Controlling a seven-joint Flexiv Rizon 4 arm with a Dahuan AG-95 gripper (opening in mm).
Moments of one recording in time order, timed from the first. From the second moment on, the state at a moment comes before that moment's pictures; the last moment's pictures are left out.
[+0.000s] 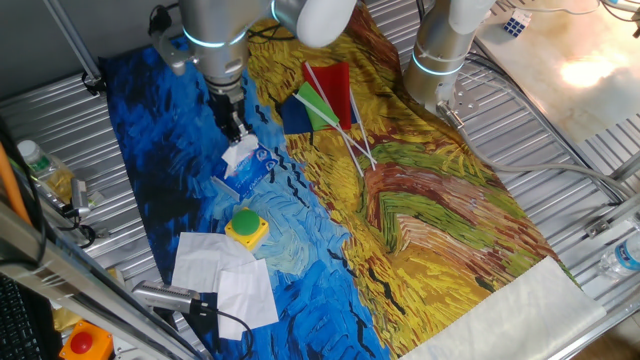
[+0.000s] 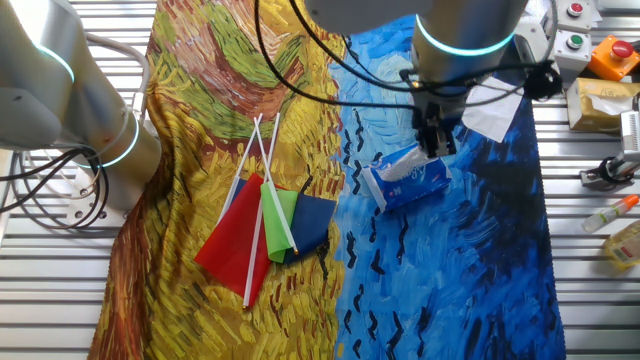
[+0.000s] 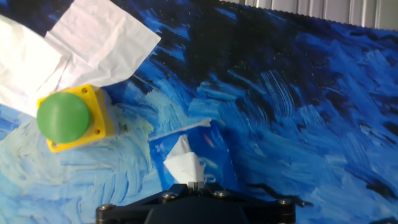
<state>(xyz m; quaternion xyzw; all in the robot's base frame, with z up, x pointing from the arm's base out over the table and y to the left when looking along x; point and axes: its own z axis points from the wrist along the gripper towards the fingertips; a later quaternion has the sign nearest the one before) 0.526 -0.011 0.153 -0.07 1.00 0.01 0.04</state>
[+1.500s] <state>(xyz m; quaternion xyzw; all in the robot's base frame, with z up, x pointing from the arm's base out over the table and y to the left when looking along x) 0.531 0.052 0.192 -0.02 1.00 0.02 0.02</state>
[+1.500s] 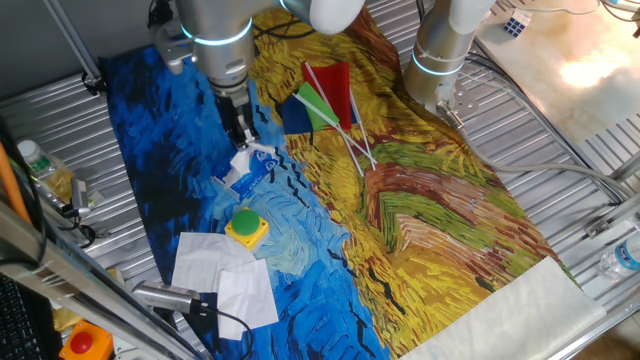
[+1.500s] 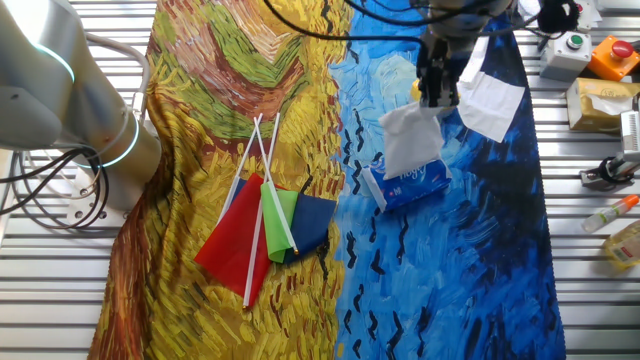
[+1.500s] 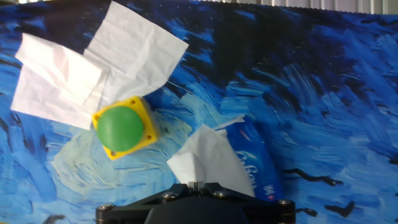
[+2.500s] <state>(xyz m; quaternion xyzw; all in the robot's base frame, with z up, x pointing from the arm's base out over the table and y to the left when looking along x) 0.543 0.084 0.197 -0.01 1.00 0.02 0.02</state>
